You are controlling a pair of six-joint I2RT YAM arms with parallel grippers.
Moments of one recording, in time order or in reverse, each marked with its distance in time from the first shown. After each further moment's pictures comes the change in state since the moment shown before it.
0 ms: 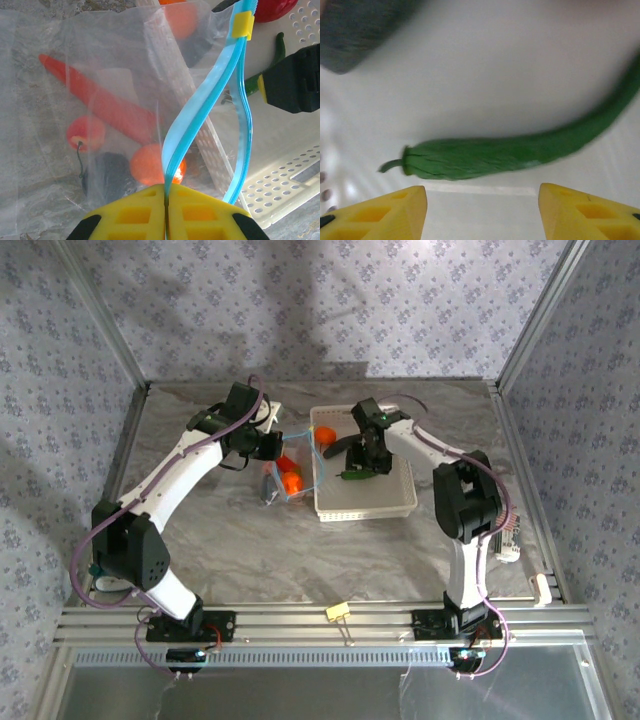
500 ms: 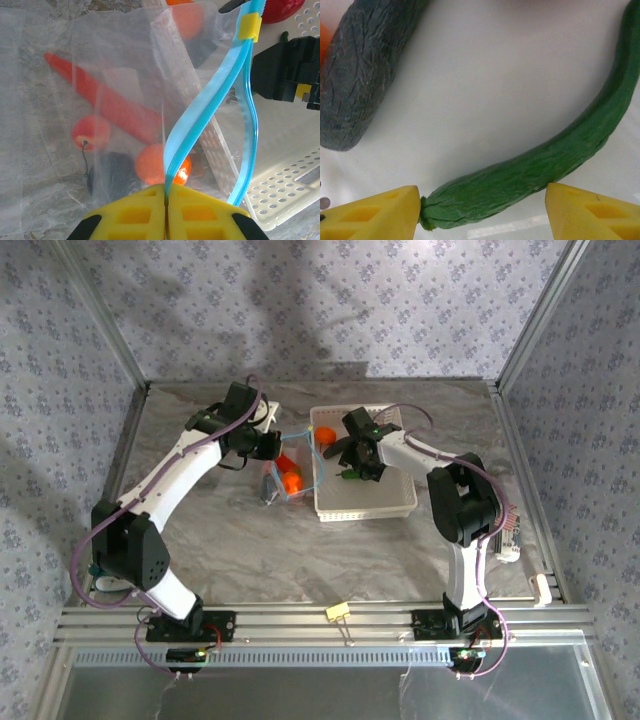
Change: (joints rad) left arm 0.013 0.000 -0.008 0.001 -0.003 0.002; right arm 0.051 -0.008 -0.090 0.204 0.123 0.367
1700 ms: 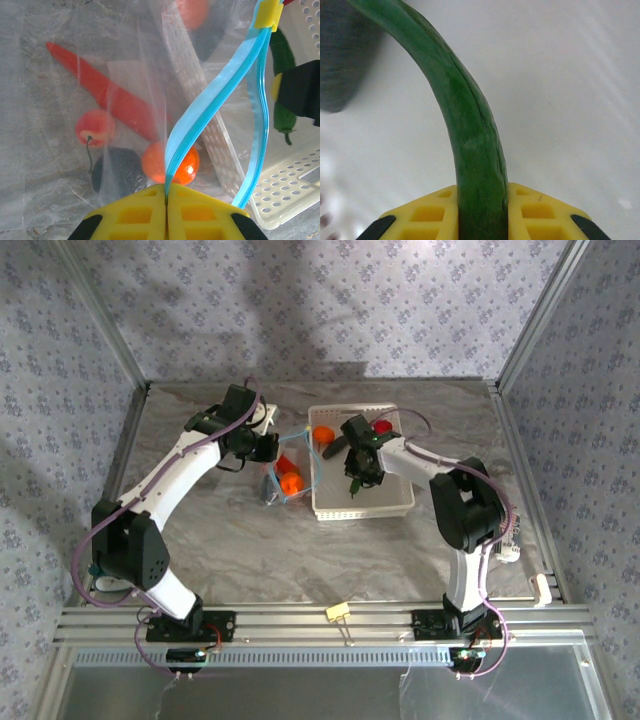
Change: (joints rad) left arm 0.013 0.000 -0.021 0.004 0.004 0.006; right arm 0.042 -0.086 -0.077 0.011 0.018 -0.092
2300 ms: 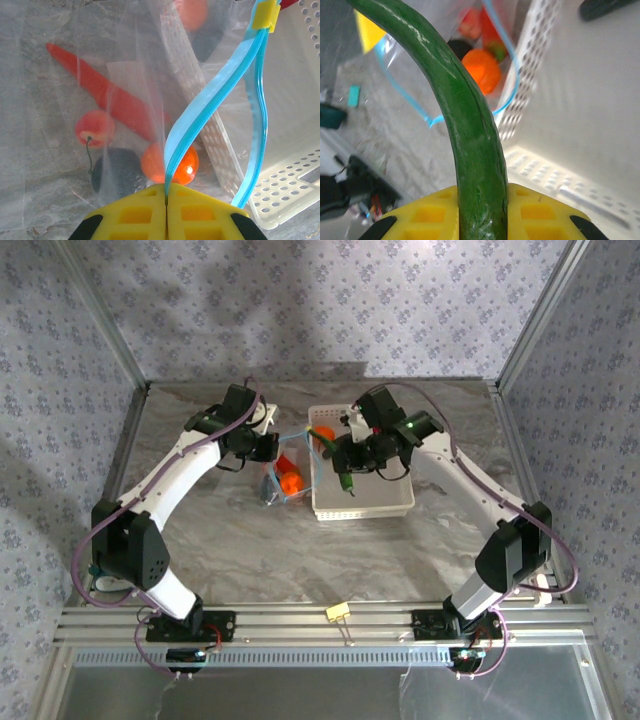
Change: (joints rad) left arm -0.005 0.000 0.007 -0.002 0.000 0.000; right arm 0.027 -0.306 0.160 -0.344 -0.517 -0.455
